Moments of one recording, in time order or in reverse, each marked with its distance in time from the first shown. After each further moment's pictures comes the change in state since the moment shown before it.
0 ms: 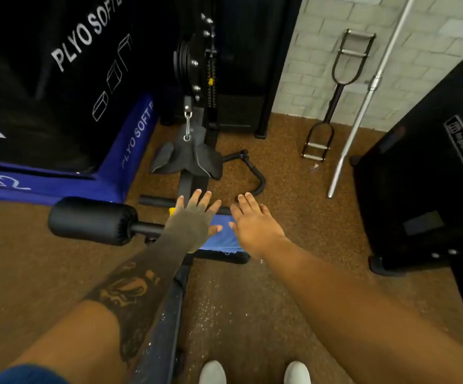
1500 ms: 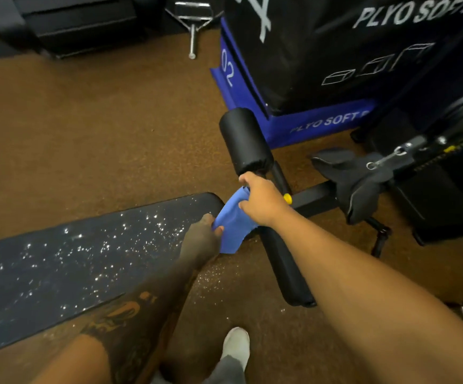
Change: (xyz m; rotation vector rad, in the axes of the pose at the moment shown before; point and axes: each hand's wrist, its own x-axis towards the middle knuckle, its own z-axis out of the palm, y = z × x) left_hand -0.120 0.053 0.119 -1.344 0.378 -1.427; right_hand 0.083 -0.167 0.009 0.146 -0.349 -0.694
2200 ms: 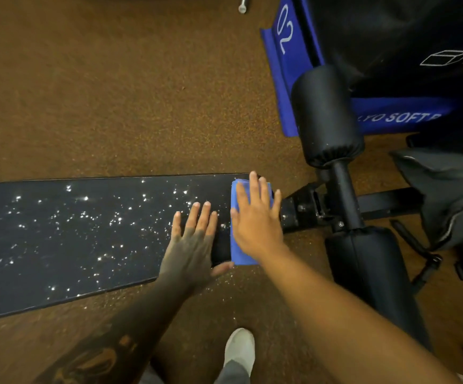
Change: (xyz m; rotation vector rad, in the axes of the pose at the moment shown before) left_hand 0.026 -0.166 0.032 0.717 0.094 0.289; right_hand 0.059 0.008 0.195 -0.554 0.108 -0.236
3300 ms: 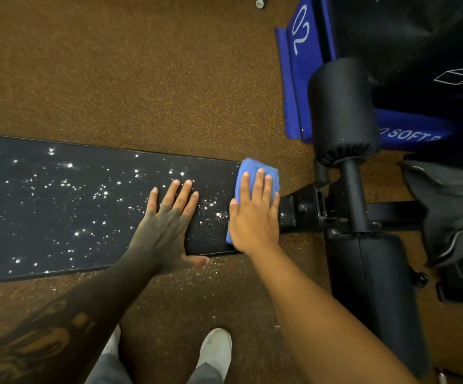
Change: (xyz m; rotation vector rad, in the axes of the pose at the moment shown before) left_hand 0.004 -0.034 0.018 -0.046 -0.029 -0.016; right_hand 0.002 0.009 0.042 -0.016 0.010 0.090
